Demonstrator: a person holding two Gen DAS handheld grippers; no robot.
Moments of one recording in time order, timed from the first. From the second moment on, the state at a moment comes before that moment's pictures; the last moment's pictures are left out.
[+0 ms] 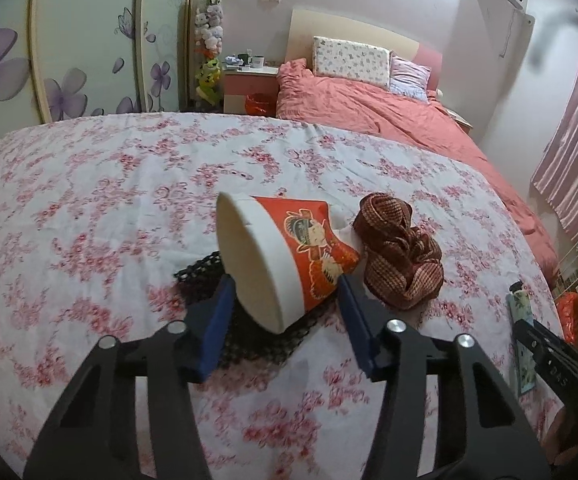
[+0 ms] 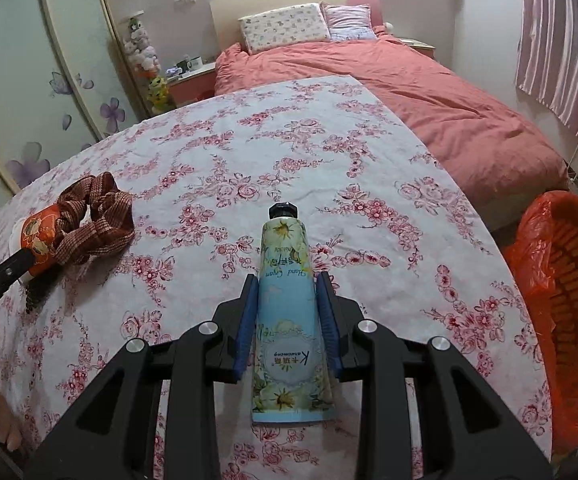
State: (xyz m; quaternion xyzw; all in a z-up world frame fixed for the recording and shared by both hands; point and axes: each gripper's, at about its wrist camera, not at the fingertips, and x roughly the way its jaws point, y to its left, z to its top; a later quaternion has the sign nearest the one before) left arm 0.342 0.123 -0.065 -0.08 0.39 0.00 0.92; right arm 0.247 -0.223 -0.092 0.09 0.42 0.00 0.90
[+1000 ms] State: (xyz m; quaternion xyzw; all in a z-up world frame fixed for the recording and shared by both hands) left arm 0.320 0.120 -0.040 -0.10 0.37 -0.02 0.92; right arm 0.227 -0.221 -0.093 0.10 0.43 0.04 0.89
